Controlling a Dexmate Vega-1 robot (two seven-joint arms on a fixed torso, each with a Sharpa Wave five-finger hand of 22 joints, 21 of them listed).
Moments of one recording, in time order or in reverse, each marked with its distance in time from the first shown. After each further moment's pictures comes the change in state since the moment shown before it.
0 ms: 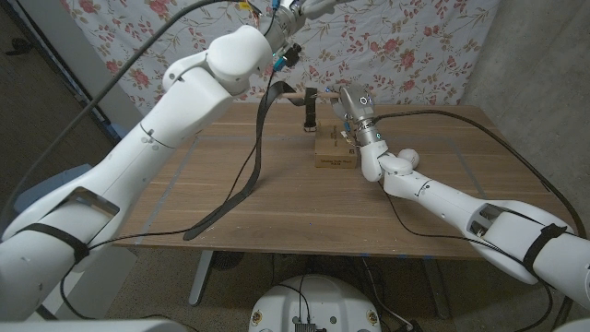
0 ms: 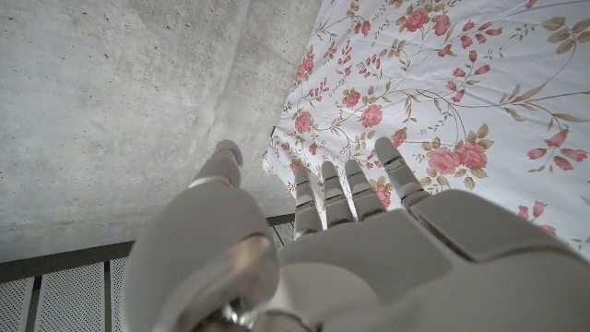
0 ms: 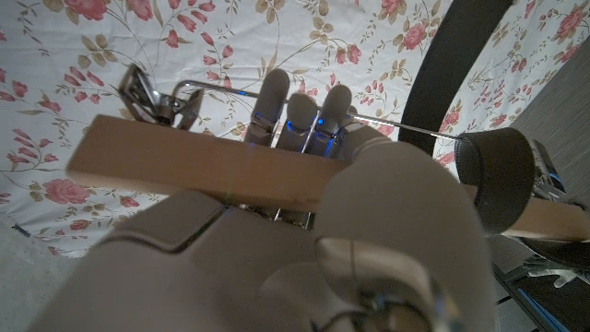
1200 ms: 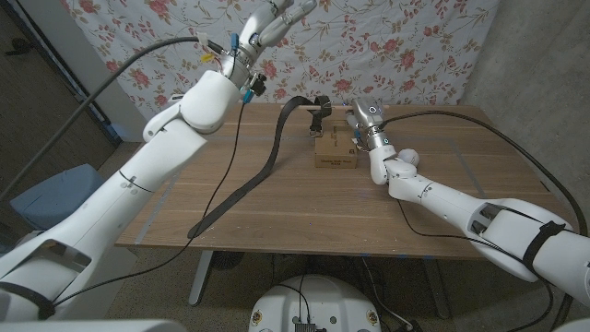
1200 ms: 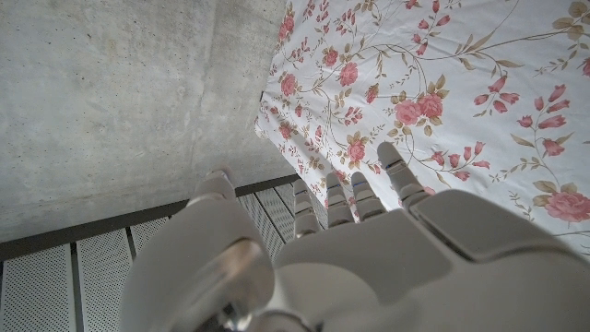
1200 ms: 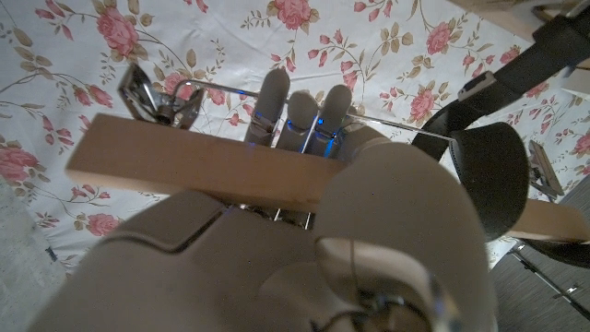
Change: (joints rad) left arm 0.285 0.070 -0.167 0.051 0.113 -0.338 0.071; left_hand -0.133 0.011 -0.051 0.042 0.000 -0.065 -0.049 0.000 -0.011 -0.077 -0.036 0.008 -0.108 -0.095 -0.018 0.005 -0.084 -0.006 -0.033 -0.061 0.000; right arm 0.020 -0.005 -0.042 0.097 0.048 -0.137 0.106; right_hand 0.000 0.000 0.000 0.000 -0.003 0.000 0.000 -0.002 0.000 0.000 0.000 -0.011 -0.010 0.000 0.000 0.000 0.000 0.000 0.000 -0.004 0.000
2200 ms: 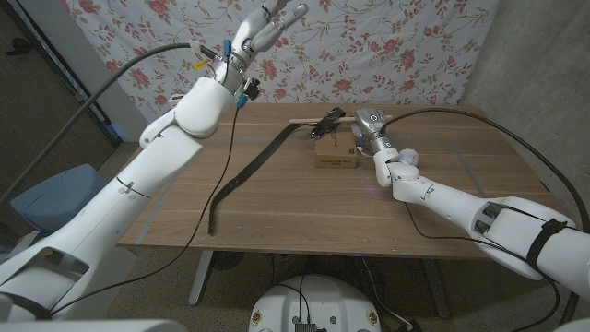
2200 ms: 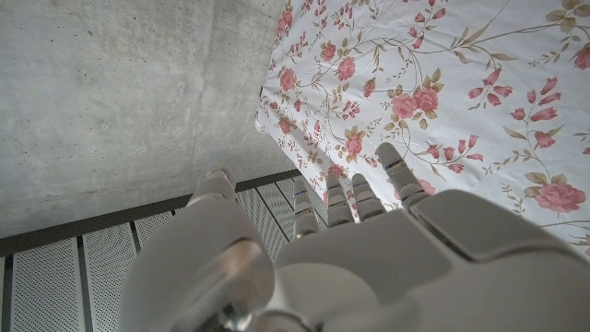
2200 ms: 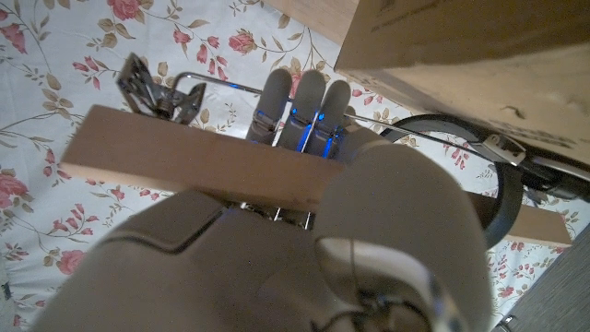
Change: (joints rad) left arm 0.041 -0.007 -0.040 0.038 0.013 -0.064 -0.012; left_hand 0.000 0.000 0.000 -0.016 0.004 -0.001 -0.001 0.000 0.000 -0.003 -0.004 0.004 -0.026 -0.005 -0.002 0.000 -0.014 0.005 -0.005 -0.018 0.000; right arm 0.016 -0.016 -0.049 0.027 -0.004 -0.095 0.169; right_hand -0.001 0.003 0.048 -0.042 -0.037 0.005 0.005 -0.035 -0.058 -0.033 0.062 -0.133 -0.217 0.008 -0.003 -0.343 -0.346 -0.004 -0.003 -0.084 -0.015
